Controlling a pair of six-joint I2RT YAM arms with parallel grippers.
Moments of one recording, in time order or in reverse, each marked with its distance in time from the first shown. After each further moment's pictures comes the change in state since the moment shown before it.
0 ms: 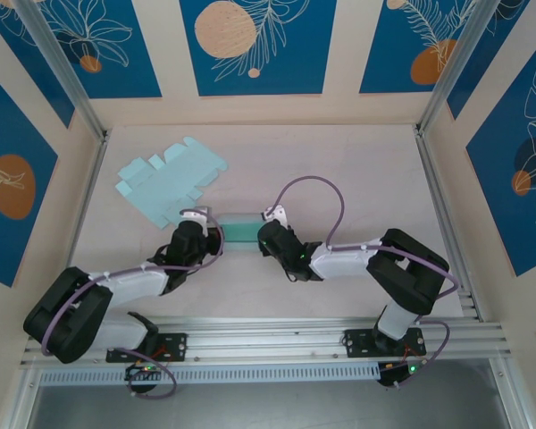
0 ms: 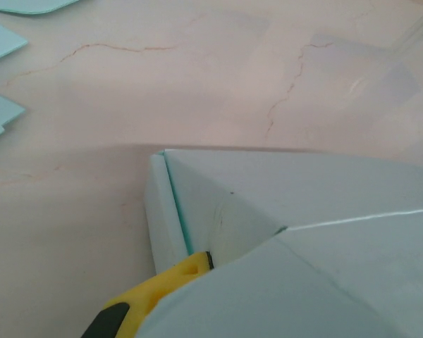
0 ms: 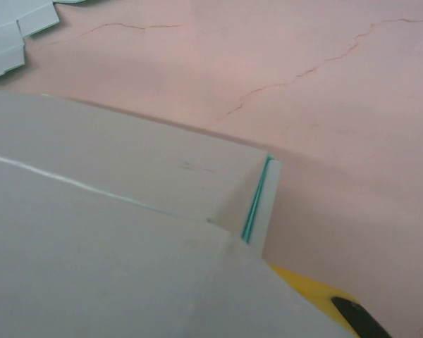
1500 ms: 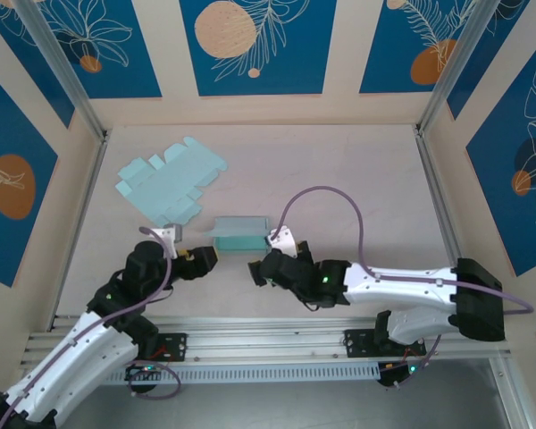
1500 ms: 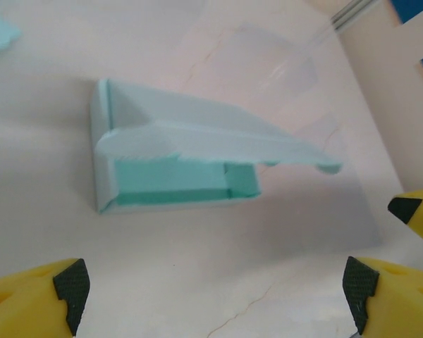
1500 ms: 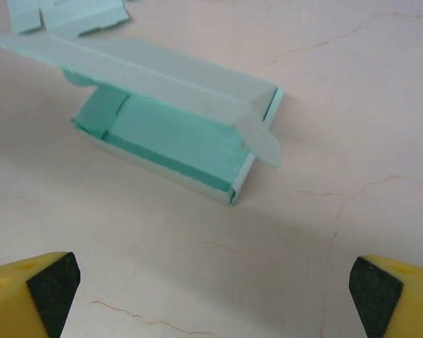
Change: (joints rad) left arm -0.011 -0.794 0.101 -0.855 0.170 -0.155; right arm 0.293 -0.422 0.072 -0.645 0.124 0.175
